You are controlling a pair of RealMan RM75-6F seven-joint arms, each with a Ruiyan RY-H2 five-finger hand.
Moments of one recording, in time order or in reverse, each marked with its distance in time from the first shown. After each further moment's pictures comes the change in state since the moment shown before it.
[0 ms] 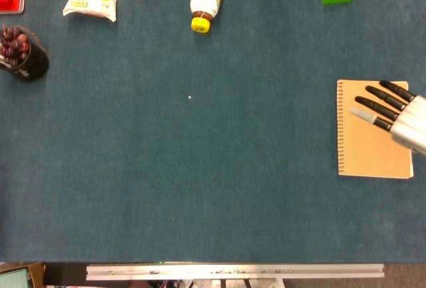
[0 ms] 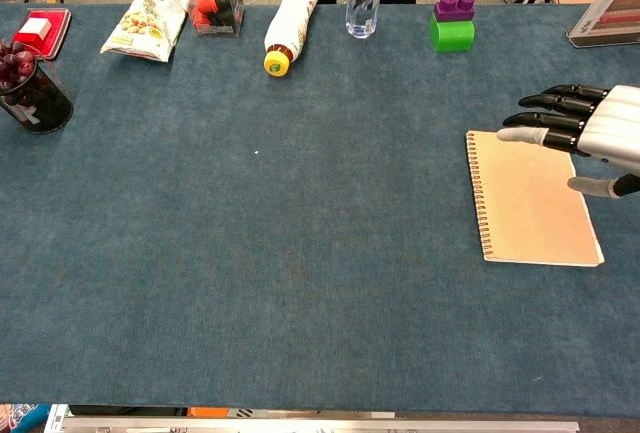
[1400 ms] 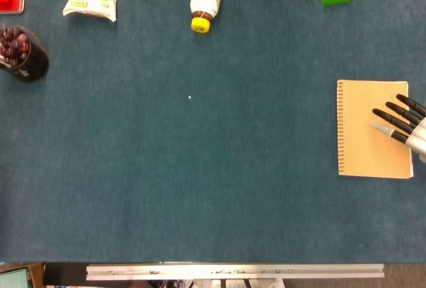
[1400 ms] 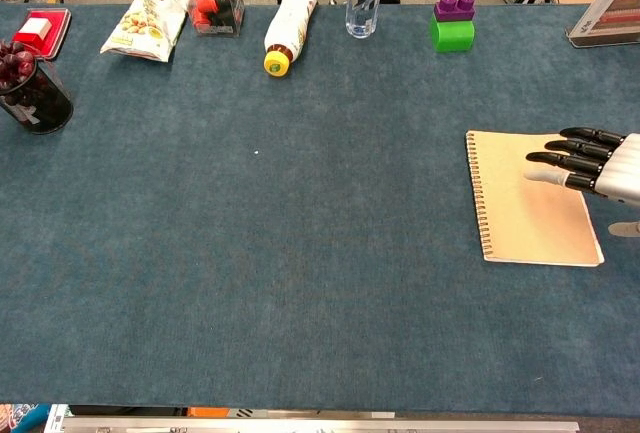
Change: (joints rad) left arm -0.001 0.000 -0.001 0.001 -0.002 -0.002 -0.003; right arm -0.081 -0.147 -0.085 0.316 0.027 -0.008 0.064
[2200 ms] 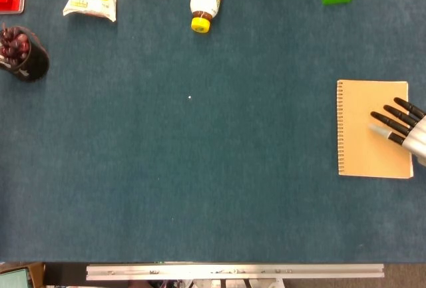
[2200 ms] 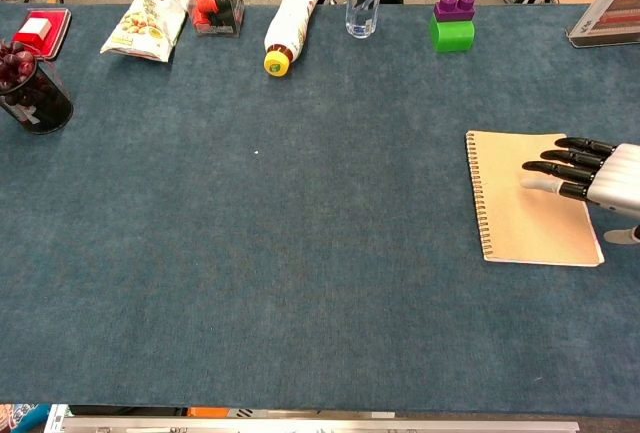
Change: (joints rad) left arm 0.001 0.006 -0.002 -0.003 -0.001 0.000 -0.013; right arm -0.007 -0.048 -0.015 0.060 0.013 -0.023 0.020
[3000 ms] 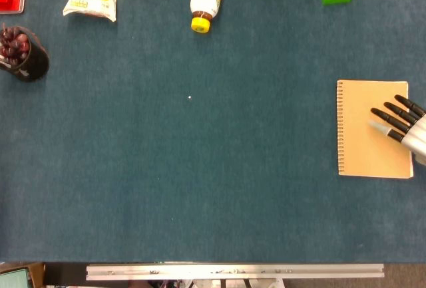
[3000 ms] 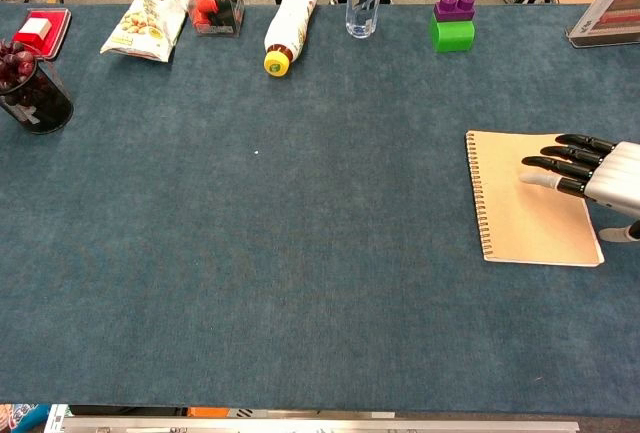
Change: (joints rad) left arm 0.001 0.001 0.000 -0.001 0.001 0.003 0.001; right arm -0.019 -0.040 0.011 0.045 0.029 0.012 0.021
